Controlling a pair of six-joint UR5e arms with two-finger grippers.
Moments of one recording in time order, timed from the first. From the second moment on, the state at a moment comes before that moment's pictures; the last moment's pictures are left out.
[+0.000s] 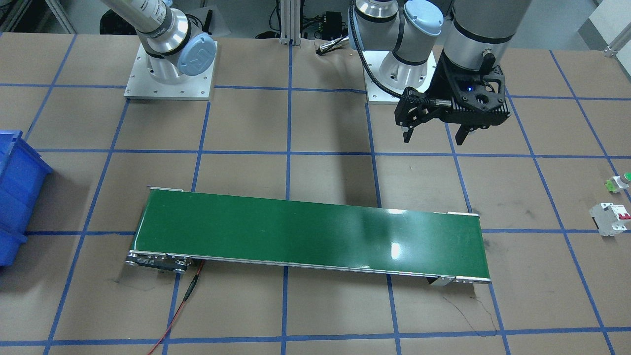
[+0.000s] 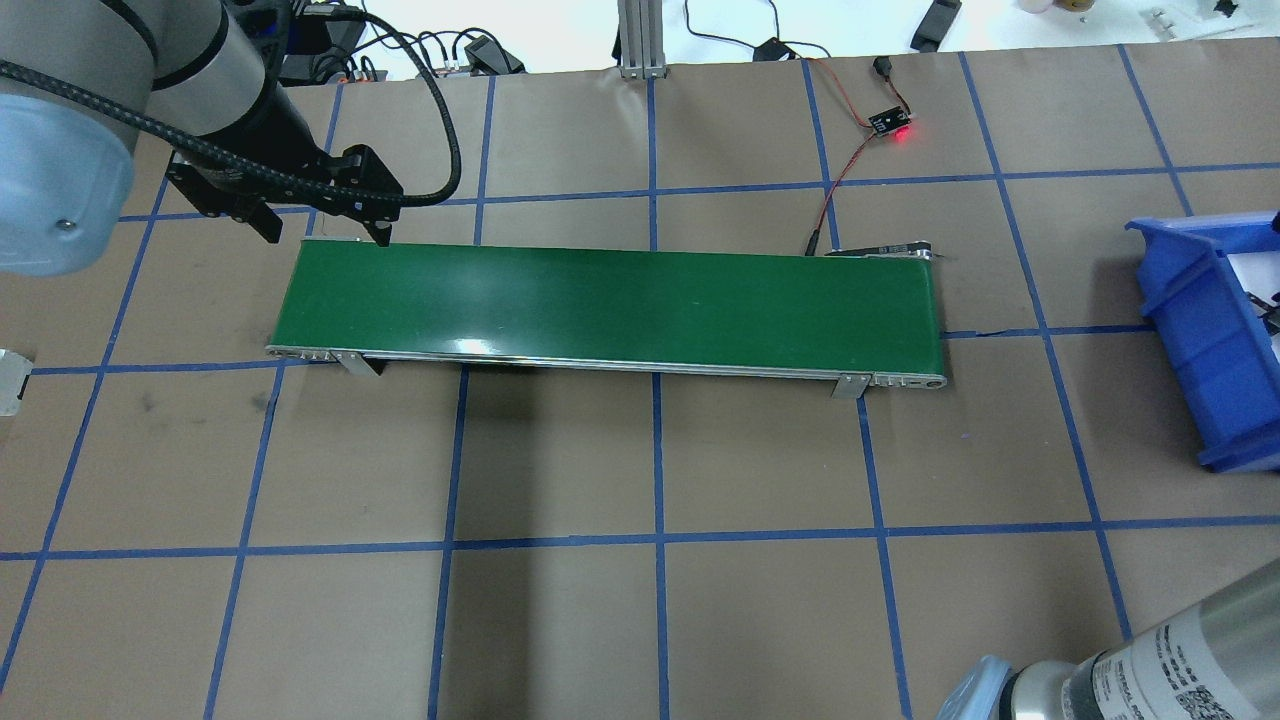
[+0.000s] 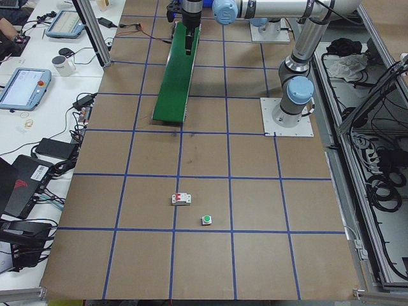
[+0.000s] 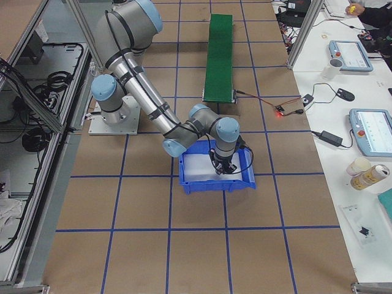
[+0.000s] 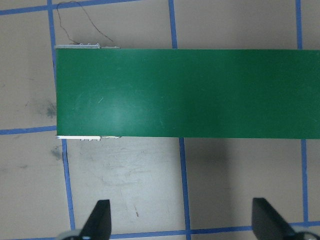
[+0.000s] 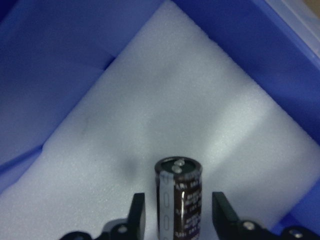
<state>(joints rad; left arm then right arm) -1.56 -1.55 -1.62 -1.45 1.60 0.07 0.79 -1.11 1.70 -2.21 -1.57 -1.55</state>
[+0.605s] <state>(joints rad) -1.56 -1.55 -1.62 -1.45 1.60 0.07 0.83 -1.36 1.68 -1.93 -1.49 -1.38</state>
